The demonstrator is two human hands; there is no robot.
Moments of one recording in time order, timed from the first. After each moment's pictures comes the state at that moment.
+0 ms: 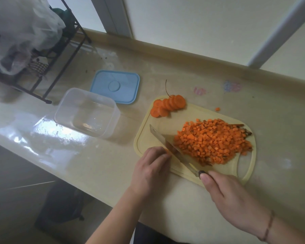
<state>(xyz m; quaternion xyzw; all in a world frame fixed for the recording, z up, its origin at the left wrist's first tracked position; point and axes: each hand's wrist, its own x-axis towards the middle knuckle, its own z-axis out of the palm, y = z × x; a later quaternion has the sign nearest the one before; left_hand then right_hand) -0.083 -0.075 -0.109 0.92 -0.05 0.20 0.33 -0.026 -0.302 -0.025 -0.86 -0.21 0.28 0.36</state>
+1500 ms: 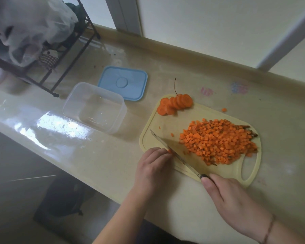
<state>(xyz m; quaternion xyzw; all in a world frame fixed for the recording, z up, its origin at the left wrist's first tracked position) -0.093 -0.075 -0.110 0.91 -0.01 0.22 0.34 -0.036 -0.301 -0.033 -0.88 -0.24 0.27 0.32</state>
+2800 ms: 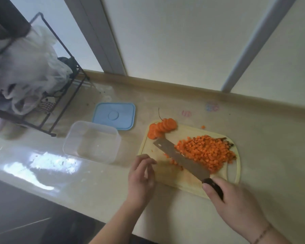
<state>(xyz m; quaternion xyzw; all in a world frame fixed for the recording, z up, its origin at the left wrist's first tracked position) -0.065 -0.054 -0.072 0.86 0.09 0.24 0.43 -0.040 -0.307 -0.001 -0.96 -0.12 0.15 0.22</state>
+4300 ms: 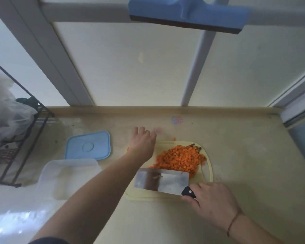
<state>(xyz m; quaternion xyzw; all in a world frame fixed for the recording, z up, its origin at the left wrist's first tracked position) 0.111 -0.067 -0.025 0.97 -0.21 -0.04 -0.10 -0.050 -0.287 -0.002 -0.98 -0.20 -0.07 -0.04</state>
